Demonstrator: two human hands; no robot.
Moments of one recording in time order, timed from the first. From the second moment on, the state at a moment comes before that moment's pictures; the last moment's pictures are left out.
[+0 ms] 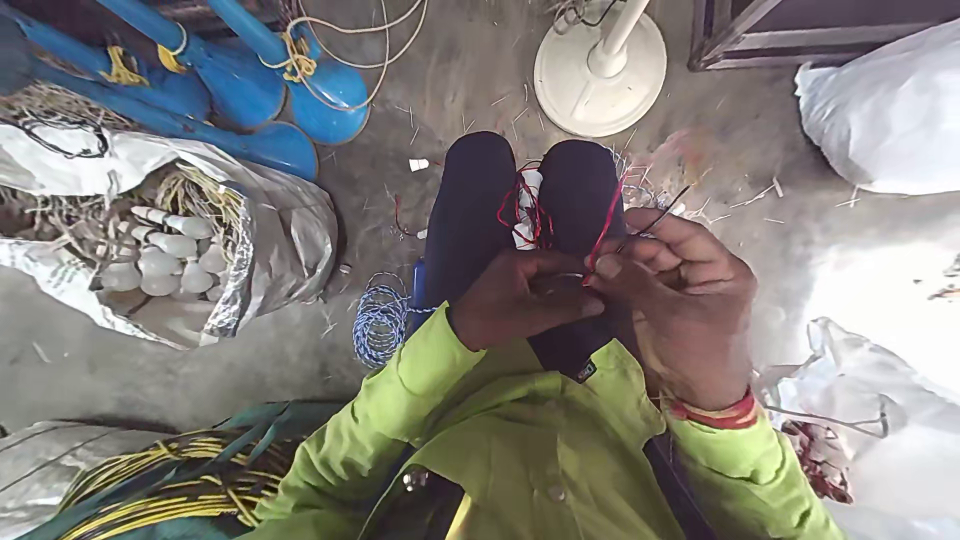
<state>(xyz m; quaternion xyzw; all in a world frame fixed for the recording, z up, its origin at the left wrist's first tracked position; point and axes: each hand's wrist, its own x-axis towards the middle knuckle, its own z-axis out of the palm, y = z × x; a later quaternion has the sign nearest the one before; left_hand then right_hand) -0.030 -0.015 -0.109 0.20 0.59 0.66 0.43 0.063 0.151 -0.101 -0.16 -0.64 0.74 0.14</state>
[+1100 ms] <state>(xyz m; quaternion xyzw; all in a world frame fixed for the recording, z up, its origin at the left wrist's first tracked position) -0.026 -0.010 -0.109 0.16 0.62 0.62 0.45 0.058 0.155 -0.184 0.08 -0.82 0.54 0.19</state>
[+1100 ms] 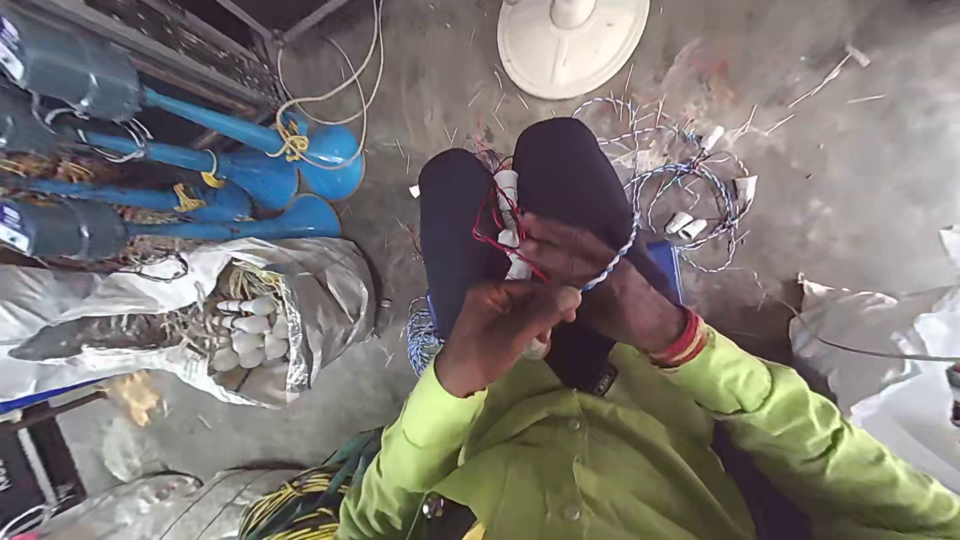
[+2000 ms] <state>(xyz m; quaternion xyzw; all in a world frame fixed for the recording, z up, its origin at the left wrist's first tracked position) -0.048 -0.017 -0.115 0.21 0.63 0.58 0.47 0.086 0.141 -0.161 -0.22 -0.42 0.88 0.06</state>
